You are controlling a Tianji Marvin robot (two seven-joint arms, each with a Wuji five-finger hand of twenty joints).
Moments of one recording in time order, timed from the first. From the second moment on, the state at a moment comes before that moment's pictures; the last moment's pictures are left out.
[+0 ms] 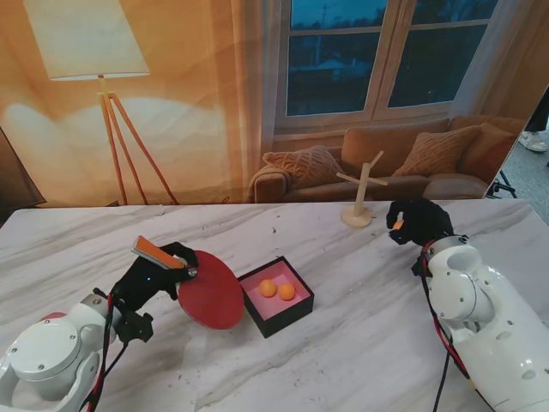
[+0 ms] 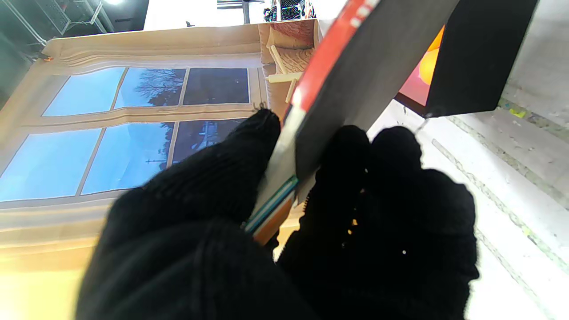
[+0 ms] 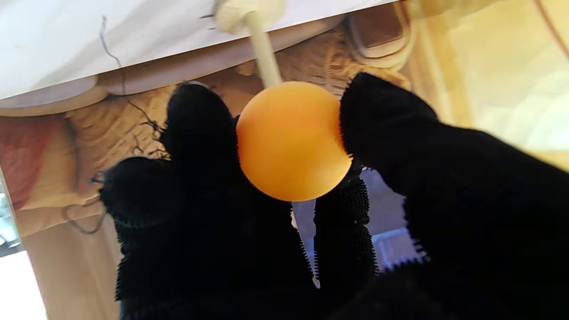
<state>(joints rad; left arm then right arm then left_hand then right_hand) 1.80 -1.13 -1.52 -1.90 -0.25 0.15 -0.27 -1.43 -1.08 1.39 -1.53 -0.79 0.05 -0.05 0.94 -0.57 0.81 -0.15 0.63 0.12 0.98 0.71 1.02 0.39 0.62 1.02 0.82 0.47 1.02 0.79 0.50 0.51 1.48 0.82 0.69 -0.92 1.20 -0.29 0.81 -0.06 0.98 0.43 0.86 0.25 0.80 0.66 1.10 0.15 1.09 0.39 0.79 0.21 1.51 0.62</state>
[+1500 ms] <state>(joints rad) 1.94 -1.10 -1.65 -1.94 -0.21 0.09 -0.36 -1.34 -1.13 0.90 -1.80 -0.42 0.11 0.03 0.94 -0.57 0.81 -0.15 0.63 0.12 0.98 0.71 1.02 0.39 0.62 1.02 0.82 0.47 1.02 0.79 0.50 0.51 1.48 0.82 0.69 -0.91 1.19 -0.29 0.81 -0.06 0.98 0.43 0.86 0.25 0.80 0.66 1.11 0.15 1.09 0.39 0.78 0.21 1.51 0.62</state>
